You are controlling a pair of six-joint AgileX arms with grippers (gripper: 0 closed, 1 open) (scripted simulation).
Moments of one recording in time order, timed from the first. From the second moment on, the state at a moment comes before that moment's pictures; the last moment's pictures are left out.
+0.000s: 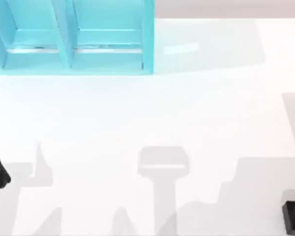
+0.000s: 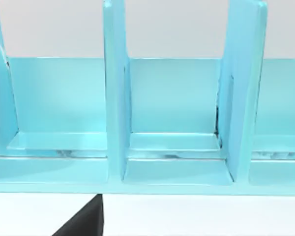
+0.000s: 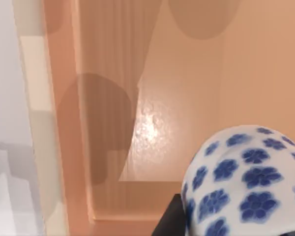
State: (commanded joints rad) left arm 0.00 0.00 0.00 0.00 0.00 0.00; right arm -0.37 1.59 1.23 -1.23 0.00 -0.36
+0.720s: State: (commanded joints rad) left arm 0.00 0.00 0.00 0.00 0.00 0.00; right arm -0.61 1.52 1.15 -1.20 -0.01 -0.60
